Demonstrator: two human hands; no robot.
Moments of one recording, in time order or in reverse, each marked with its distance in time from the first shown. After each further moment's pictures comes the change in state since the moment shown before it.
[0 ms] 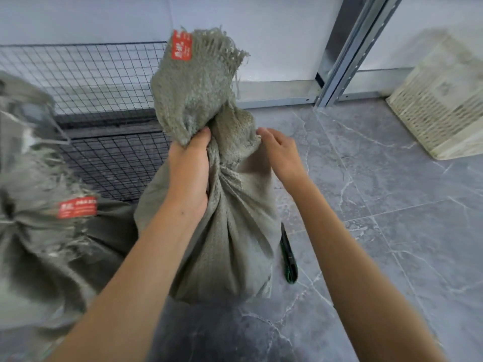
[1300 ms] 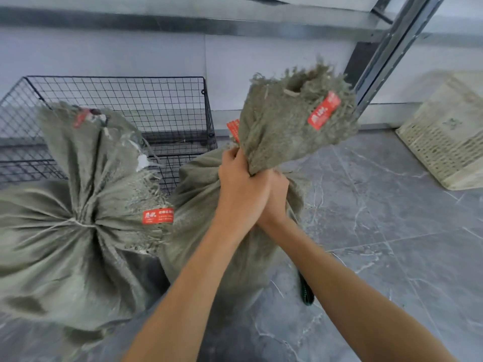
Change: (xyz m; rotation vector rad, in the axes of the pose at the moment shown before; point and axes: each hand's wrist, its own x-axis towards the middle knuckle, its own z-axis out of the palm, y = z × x) left_hand -0.025 0.023 -0.011 0.569 -0.174 0.387; right_hand -0.039 -0.021 0.083 -0.407 0.277 -0.544
